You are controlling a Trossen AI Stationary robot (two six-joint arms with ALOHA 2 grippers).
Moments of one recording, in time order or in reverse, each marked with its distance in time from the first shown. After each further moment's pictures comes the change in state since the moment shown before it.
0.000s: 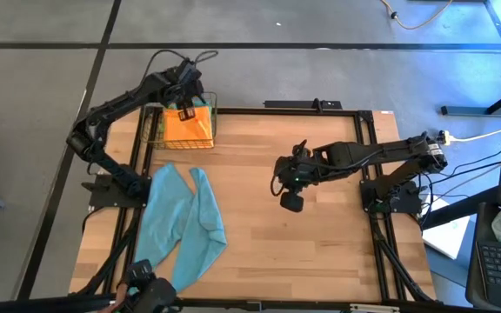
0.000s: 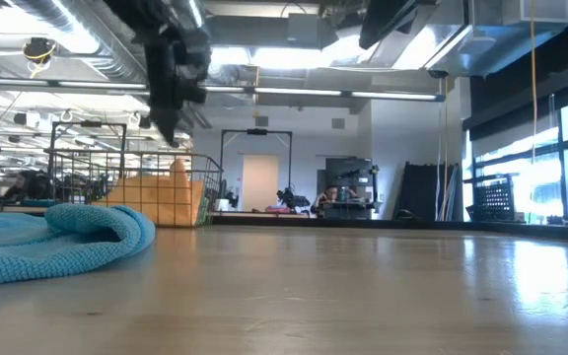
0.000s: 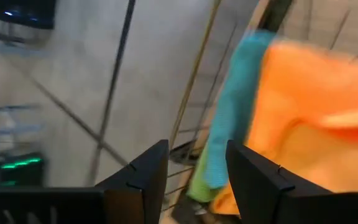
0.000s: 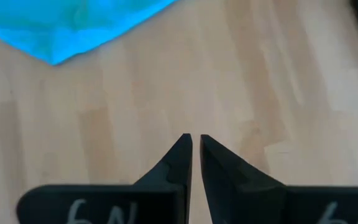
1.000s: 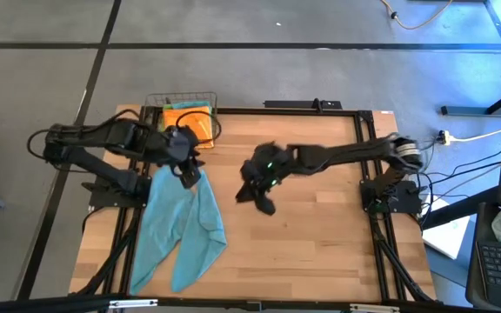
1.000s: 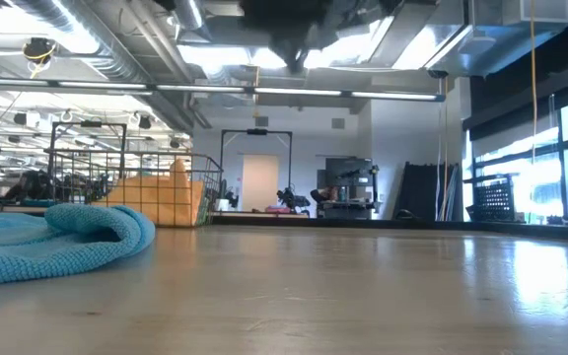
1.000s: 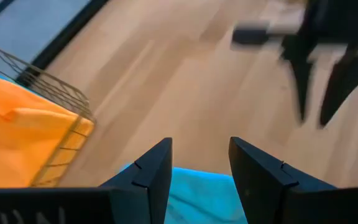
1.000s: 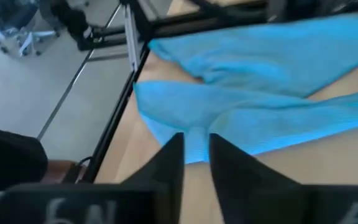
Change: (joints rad) left arm -0.982 -0.289 0.205 -0.377 0.085 -1.209; right arm -0.130 0.203 -0.140 0.822 -0.641 -0.159
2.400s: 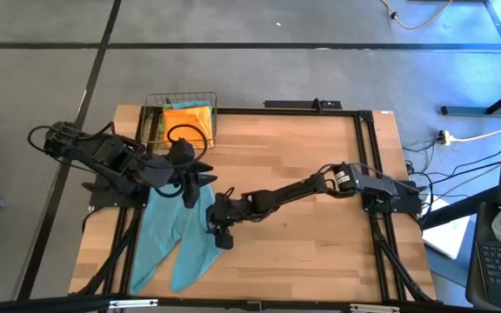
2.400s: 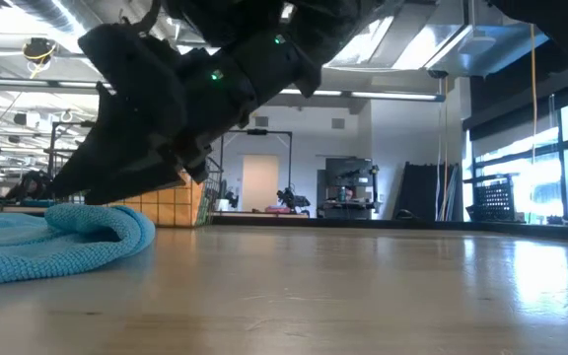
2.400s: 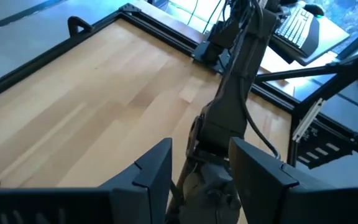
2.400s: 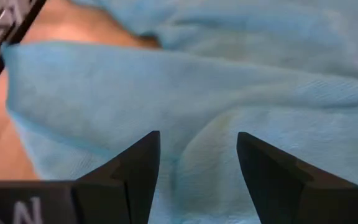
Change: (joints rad) left arm -0.267 0.000 0.001 0.318 -0.204 -0.142; right arm 0.170 0.611 0.362 0.156 0.388 -0.003
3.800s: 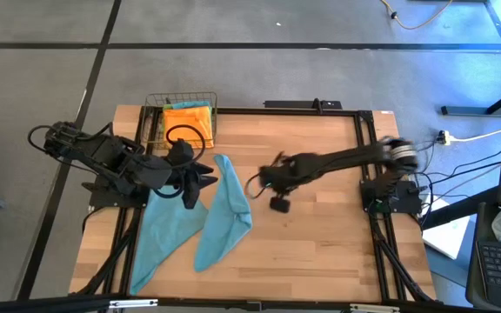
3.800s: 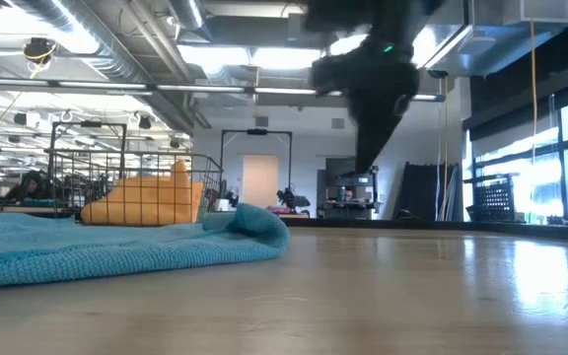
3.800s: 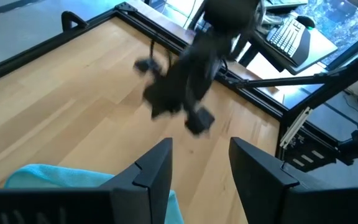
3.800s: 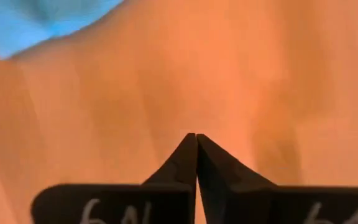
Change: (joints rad) left arm -0.013 0.000 0.000 0.024 -0.001 -0.058; right arm -0.141 -0.599 -0.429 -0.818 0.183 0.110
